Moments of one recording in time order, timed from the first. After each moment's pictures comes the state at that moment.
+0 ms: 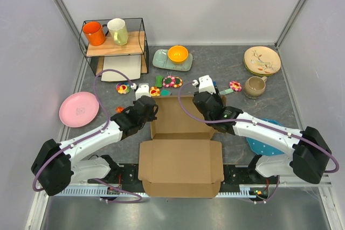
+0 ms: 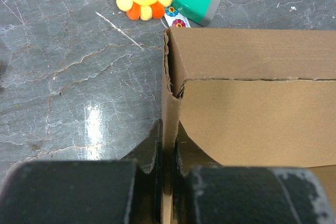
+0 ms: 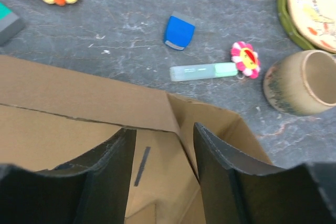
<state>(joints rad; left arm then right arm) -0.75 1.15 0.66 -0.24 -0.46 -0.60 0.90 1.30 0.87 -0.26 0.81 0.19</state>
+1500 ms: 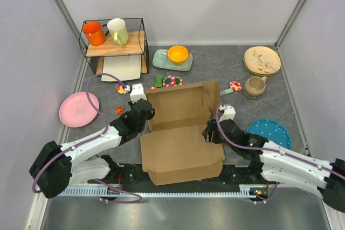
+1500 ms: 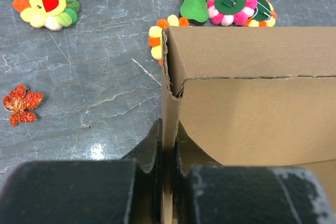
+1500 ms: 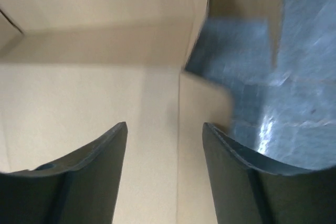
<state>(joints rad) -0.75 1.11 0.54 0.03 -0.66 -0.55 0.94 0.86 0.36 -0.22 0.32 0.74</state>
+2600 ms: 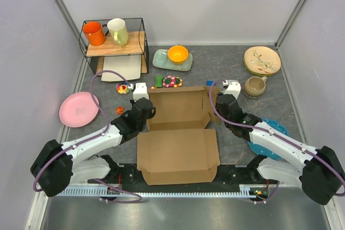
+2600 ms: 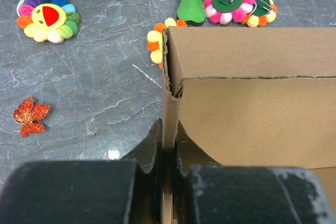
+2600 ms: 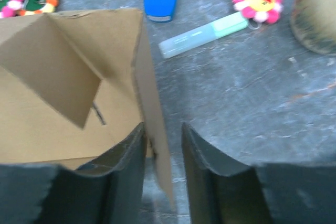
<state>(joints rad) -0.76 1.13 0.56 0.04 -0.65 -0.44 0.68 1.09 0.63 -0.17 0.59 0.48</state>
